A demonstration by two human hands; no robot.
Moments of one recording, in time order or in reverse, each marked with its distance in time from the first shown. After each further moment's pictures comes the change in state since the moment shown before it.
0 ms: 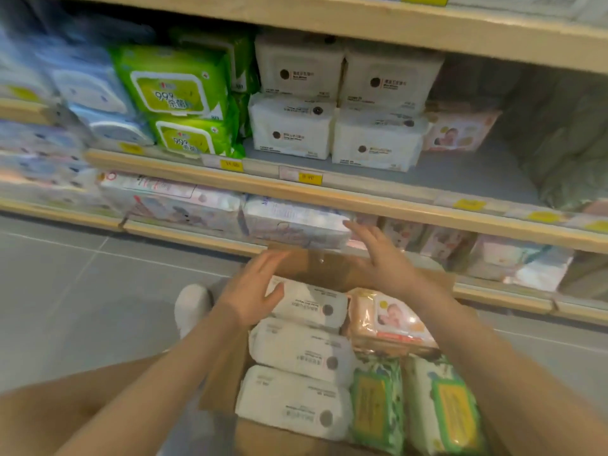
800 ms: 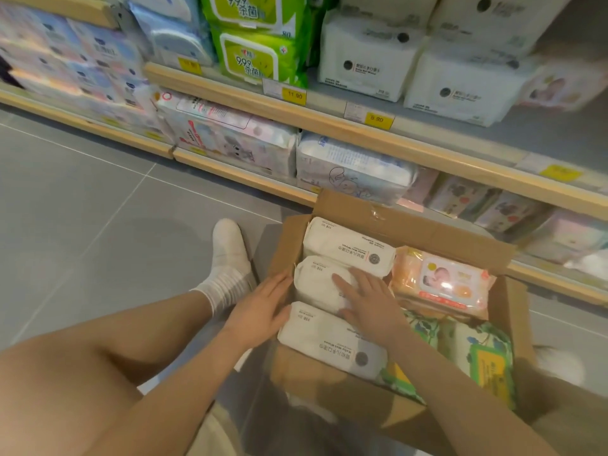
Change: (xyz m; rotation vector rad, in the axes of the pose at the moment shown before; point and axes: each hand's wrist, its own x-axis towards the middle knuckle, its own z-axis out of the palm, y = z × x) left_hand -0.144 -0.049 0.064 0.039 -0.190 -0.236; right_hand -0.078 0.010 0.179 -0.519 -0.220 -0.195
